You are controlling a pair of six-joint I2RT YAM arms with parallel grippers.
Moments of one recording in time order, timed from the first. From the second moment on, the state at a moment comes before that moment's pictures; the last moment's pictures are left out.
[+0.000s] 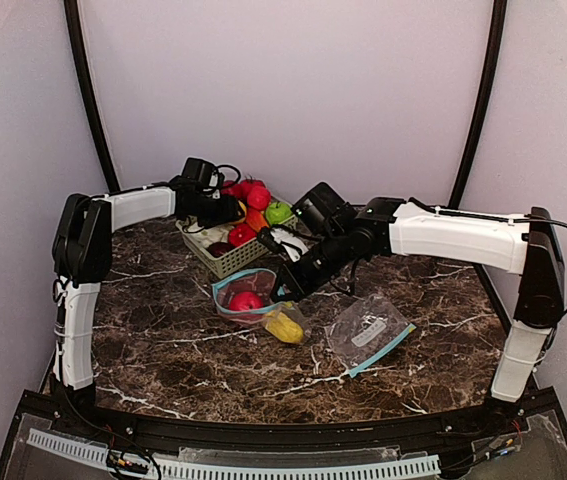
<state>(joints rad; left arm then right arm) -0.36 2.24 1.85 -0.34 0.17 -0.43 0.96 1.82 1.55 -0.66 -0.37 0.23</state>
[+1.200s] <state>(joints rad) -0.36 1.33 1.13 -0.36 0.11 -0.40 0.96 1.82 1.55 -0.65 -0.37 0.23</state>
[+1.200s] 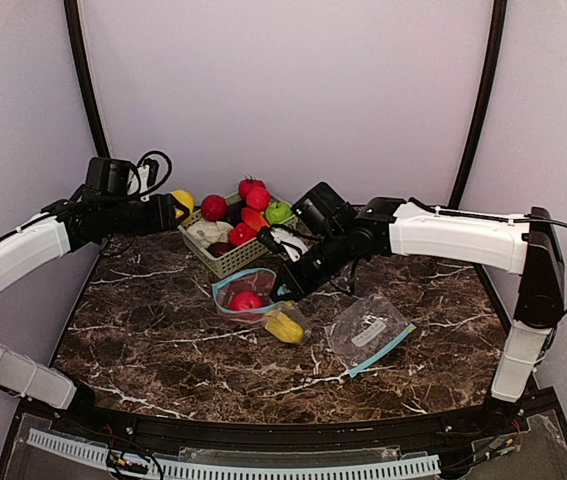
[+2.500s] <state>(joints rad) -0.76 1.35 1.10 -0.64 0.51 -0.24 0.96 1.79 1.55 -0.68 -0.42 0.12</state>
